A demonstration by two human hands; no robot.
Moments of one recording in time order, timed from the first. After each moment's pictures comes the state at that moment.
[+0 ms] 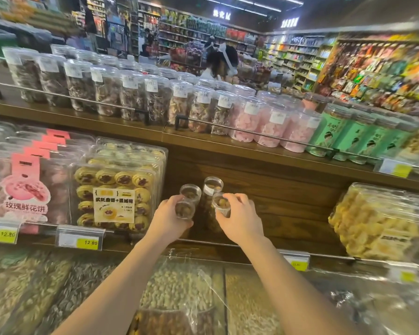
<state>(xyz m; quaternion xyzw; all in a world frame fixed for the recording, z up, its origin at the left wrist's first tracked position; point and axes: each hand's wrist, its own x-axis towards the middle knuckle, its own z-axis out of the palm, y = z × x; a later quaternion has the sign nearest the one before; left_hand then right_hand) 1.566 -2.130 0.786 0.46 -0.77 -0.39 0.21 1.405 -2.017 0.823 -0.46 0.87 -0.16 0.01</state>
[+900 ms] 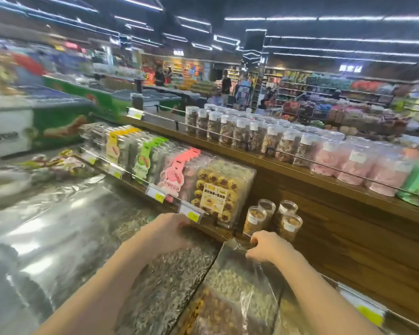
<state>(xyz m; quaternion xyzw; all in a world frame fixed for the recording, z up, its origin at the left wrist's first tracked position) 1.788 -1.948 0.881 0.59 -0.77 -0.22 0.12 1.503 -1.944 0.868 -0.64 0.74 0.06 0.17</state>
